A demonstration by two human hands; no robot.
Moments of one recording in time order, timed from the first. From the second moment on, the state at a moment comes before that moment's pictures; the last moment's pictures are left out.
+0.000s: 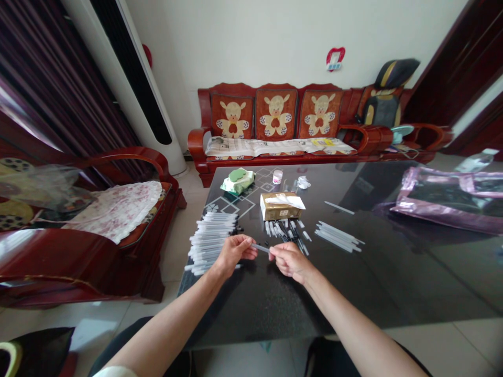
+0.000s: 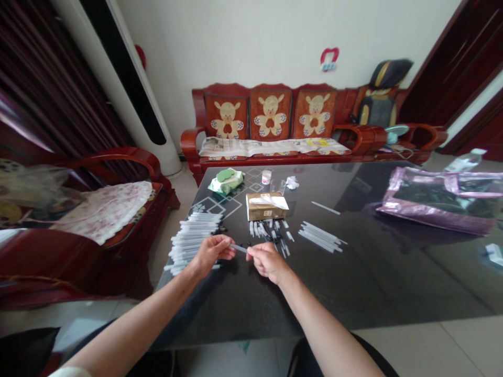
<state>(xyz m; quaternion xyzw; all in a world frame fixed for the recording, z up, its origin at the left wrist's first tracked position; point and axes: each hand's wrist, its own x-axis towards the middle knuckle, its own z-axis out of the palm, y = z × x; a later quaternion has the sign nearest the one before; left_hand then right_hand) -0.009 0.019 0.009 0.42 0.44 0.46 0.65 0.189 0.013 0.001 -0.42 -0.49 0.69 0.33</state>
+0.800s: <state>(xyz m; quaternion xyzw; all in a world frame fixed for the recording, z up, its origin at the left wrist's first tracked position) -0.026 0.029 0.016 0.71 0.50 0.32 0.39 0.192 0.017 0.012 -0.44 -0.66 0.52 0.32</state>
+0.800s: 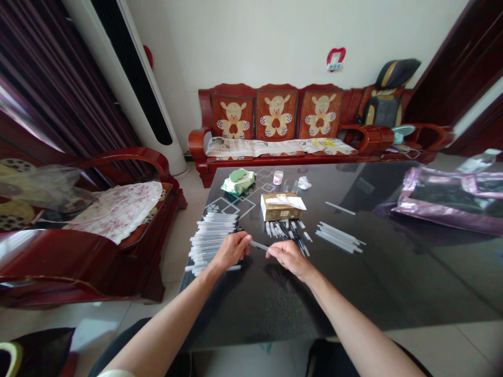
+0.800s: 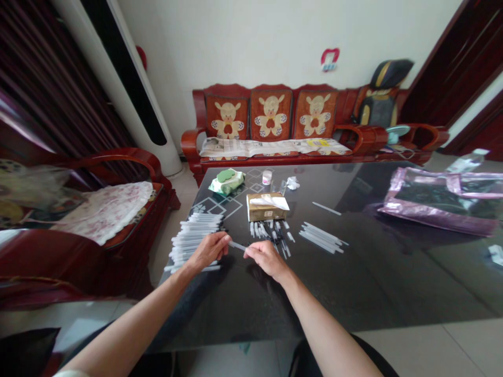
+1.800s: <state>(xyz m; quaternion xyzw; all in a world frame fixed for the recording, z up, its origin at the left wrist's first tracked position) -0.020 0.025 0.011 0.67 0.49 0.33 0.45 0.188 0.004 0.027 -0.43 -0.81 0.27 0.31</state>
